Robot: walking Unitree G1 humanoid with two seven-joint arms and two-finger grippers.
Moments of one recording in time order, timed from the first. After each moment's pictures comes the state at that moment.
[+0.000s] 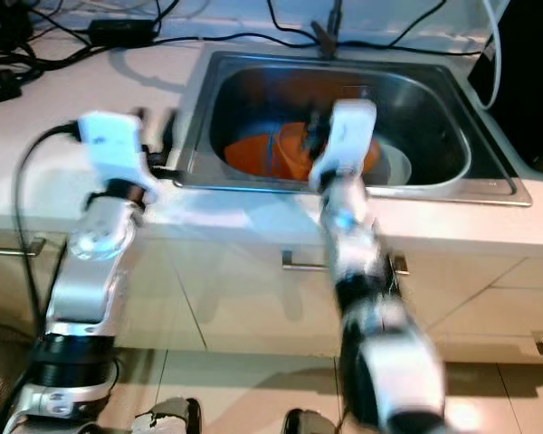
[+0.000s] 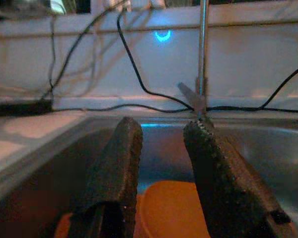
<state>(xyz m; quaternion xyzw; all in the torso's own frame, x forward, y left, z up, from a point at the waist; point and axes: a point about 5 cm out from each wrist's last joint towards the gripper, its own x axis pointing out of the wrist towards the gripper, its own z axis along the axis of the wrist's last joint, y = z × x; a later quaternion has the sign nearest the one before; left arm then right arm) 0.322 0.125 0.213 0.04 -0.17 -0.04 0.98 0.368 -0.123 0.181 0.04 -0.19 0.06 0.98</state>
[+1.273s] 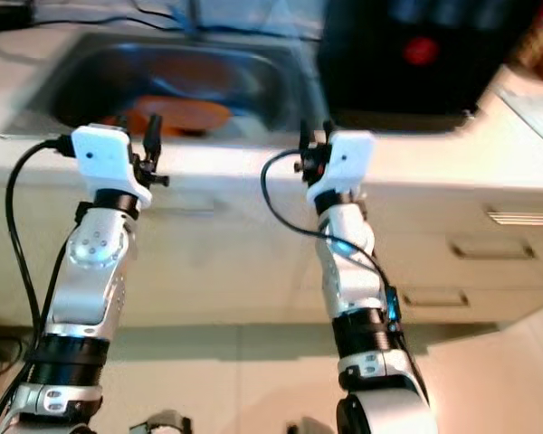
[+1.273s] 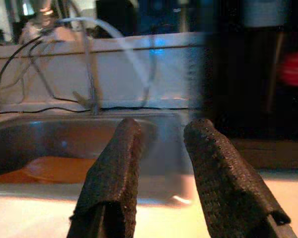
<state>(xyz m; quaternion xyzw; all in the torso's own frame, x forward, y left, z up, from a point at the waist) 0.325 0.133 0.199 0.06 -0.19 -0.02 0.98 0.350 -0.121 0.183 0.05 -0.18 0.07 0.98</state>
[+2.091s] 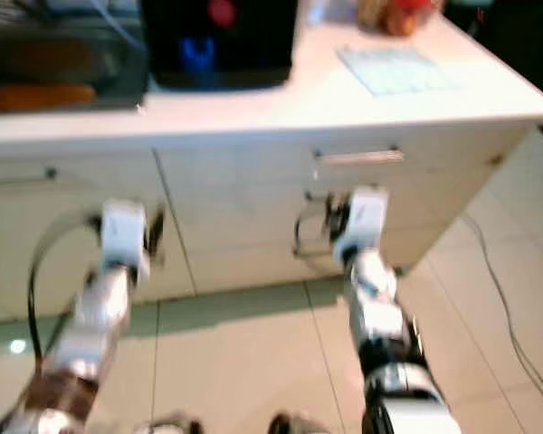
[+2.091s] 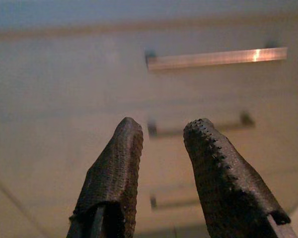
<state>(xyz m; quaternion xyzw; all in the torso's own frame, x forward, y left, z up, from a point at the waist) 0.303 0.168 0.065 0.11 0.05 -0.01 0.99 0.331 -0.169 0.068 0.03 0.05 0.03 1.00</state>
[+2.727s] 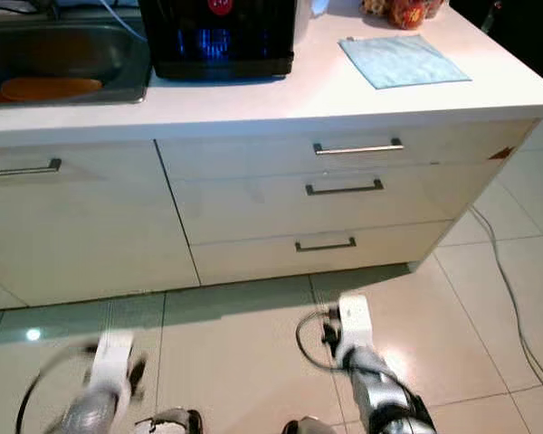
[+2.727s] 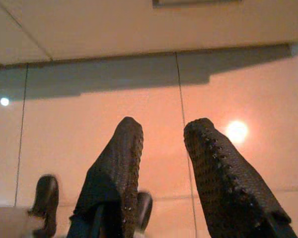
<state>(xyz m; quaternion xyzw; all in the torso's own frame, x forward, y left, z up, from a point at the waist) 0.181 0.206 -0.077 0.04 0.41 0.04 0.91 0.229 -0.182 -0.055 0.00 0.36 0.04 0.93</state>
